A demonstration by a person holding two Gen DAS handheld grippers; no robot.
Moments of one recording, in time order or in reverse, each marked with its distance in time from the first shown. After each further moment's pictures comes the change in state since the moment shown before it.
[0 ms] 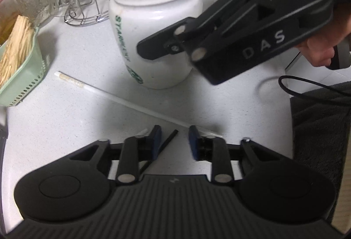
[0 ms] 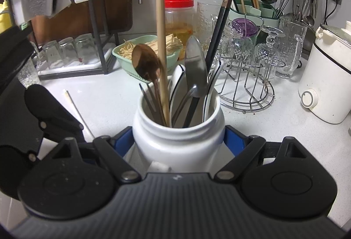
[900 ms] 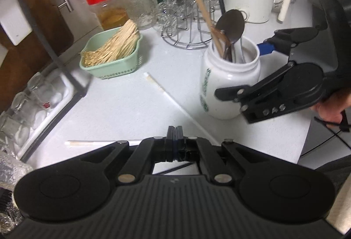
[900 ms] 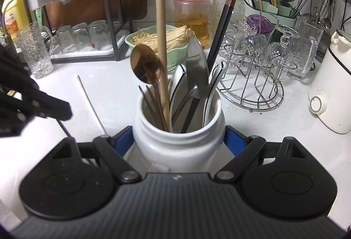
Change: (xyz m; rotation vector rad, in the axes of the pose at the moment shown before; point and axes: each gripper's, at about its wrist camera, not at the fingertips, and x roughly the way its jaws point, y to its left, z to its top) left arm -0.090 -0.019 -0.012 -0.409 -0.137 0.376; right arm -0.002 -0.006 0.007 -0.081 0.071 0.082
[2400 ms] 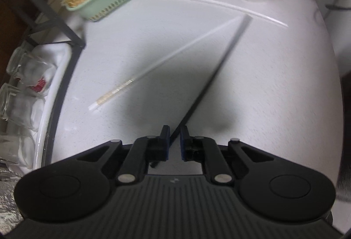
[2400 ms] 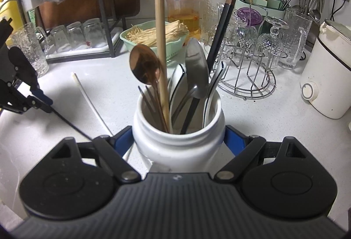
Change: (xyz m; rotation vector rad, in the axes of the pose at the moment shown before) left arm 0.054 0.134 -0.073 0.448 0.240 -0.181; right arm -0.011 0.008 -0.006 0.048 0.027 -0.049
